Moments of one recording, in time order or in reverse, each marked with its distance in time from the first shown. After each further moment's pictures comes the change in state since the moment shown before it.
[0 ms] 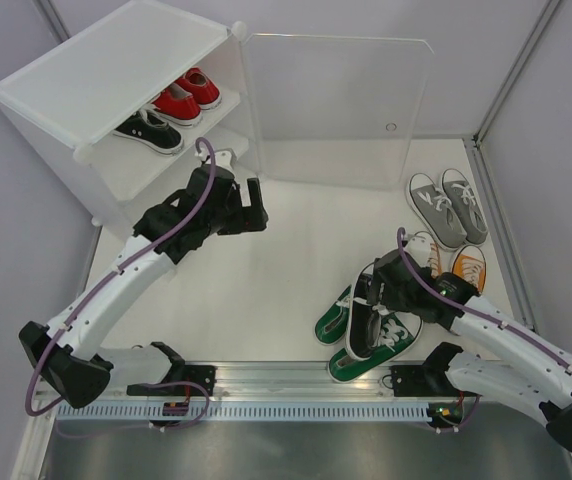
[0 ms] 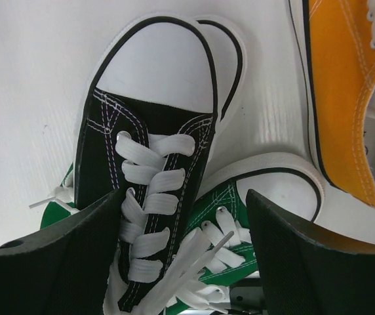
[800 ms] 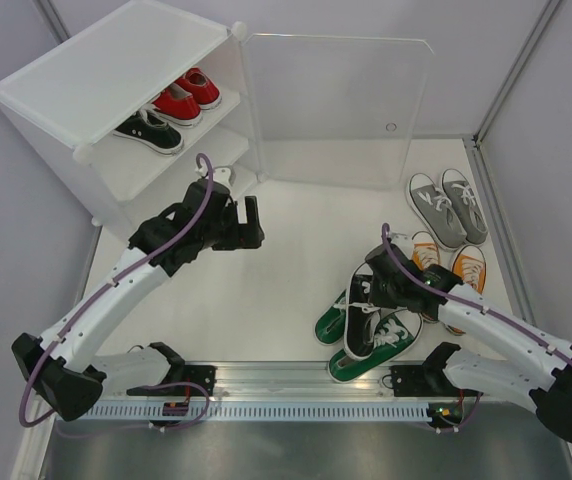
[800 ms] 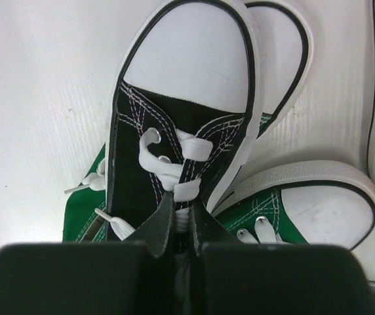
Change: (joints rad) left arm 0.000 -0.072 -0.107 -0.021 0.068 0.025; right arm -0.014 0.104 -0.029 0.132 -0.134 -0.015
